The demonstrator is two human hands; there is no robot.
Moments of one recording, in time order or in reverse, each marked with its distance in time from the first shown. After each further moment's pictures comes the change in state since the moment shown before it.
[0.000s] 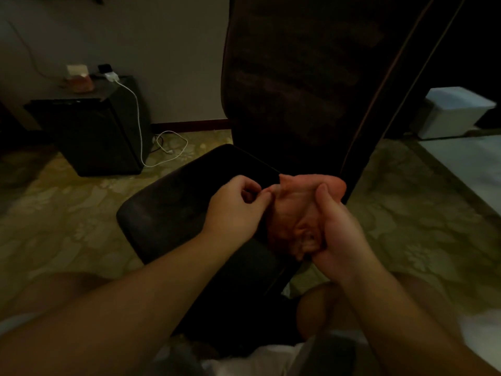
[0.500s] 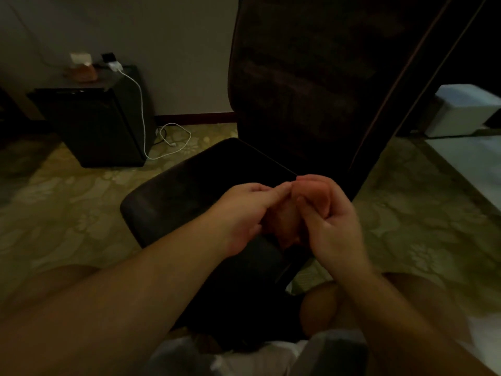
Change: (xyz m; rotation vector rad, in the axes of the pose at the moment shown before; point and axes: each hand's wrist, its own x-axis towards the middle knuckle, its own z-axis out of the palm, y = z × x) left_hand -0.003 0.022 -0.005 -0.551 -0.331 -0.432; right_hand -0.008 0.003 0.012 -0.628 -0.136 -0.641
